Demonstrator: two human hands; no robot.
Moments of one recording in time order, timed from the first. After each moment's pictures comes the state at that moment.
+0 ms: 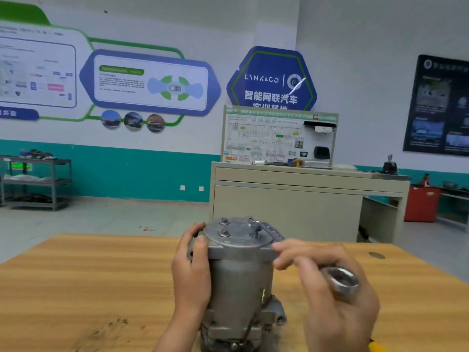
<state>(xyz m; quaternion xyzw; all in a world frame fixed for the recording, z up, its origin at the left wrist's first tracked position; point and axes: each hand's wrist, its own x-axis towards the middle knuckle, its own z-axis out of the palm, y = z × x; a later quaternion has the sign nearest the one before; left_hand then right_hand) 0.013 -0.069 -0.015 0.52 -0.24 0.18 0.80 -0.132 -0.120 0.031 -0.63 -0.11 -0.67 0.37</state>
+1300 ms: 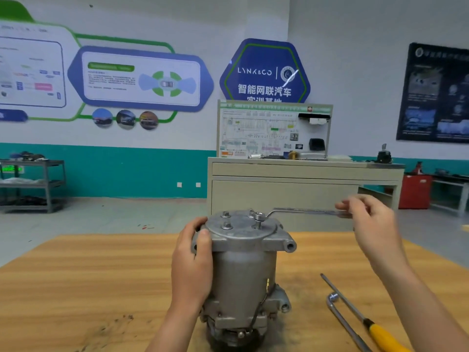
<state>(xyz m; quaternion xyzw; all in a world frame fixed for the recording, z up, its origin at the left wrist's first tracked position) 0.030 -0.060 -0.015 0.61 -0.28 0.18 0.71 -0.123 -0.245 0.056 -0.73 0.24 -0.52 0.37</state>
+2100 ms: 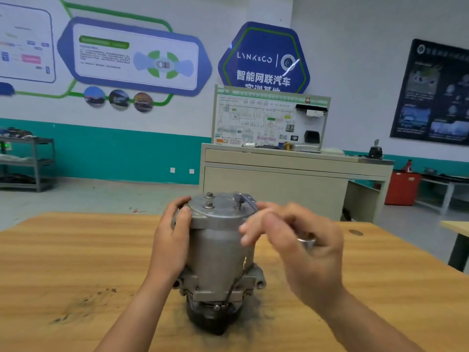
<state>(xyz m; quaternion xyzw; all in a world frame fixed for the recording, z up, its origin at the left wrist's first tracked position) 0.011 -0.063 -0.004 0.58 -0.30 0.13 0.75 -0.142 -0.133 0.048 -0.72 -0.24 -0.53 0.37</state>
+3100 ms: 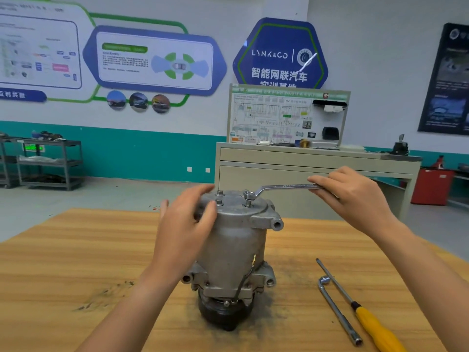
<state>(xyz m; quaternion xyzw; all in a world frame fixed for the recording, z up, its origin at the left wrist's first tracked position) -0.003 -0.036 0.017 0.73 -0.35 0.29 0.51 -0.117 -0.296 0.071 -0.84 -0.07 -0.50 -0.20</state>
